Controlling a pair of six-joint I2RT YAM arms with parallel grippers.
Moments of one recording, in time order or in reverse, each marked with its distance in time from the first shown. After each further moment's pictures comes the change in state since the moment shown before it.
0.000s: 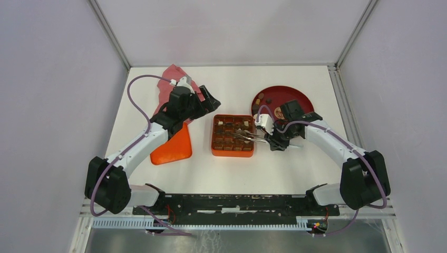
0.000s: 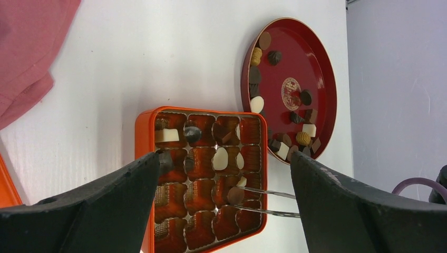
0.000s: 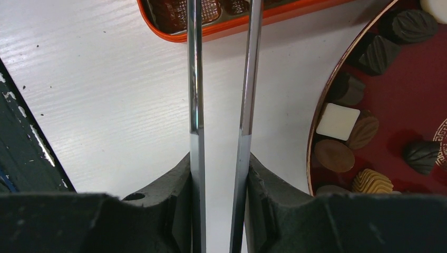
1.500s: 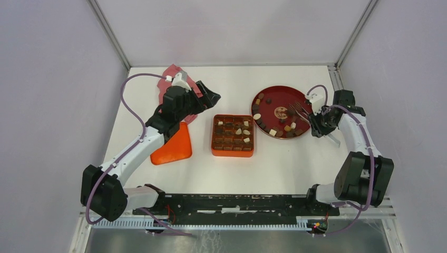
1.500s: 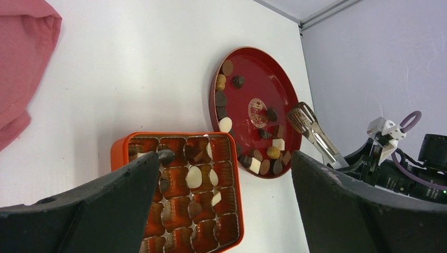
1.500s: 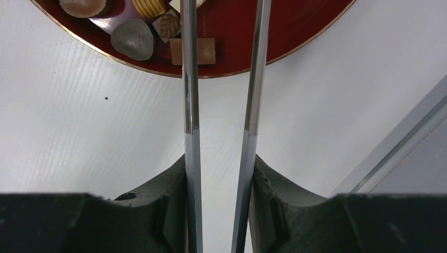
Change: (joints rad) left arm 0.000 -0.077 -0.018 0.108 0.011 -0.002; right arm -0.591 0.008 0.101 -0.049 0.161 0.093
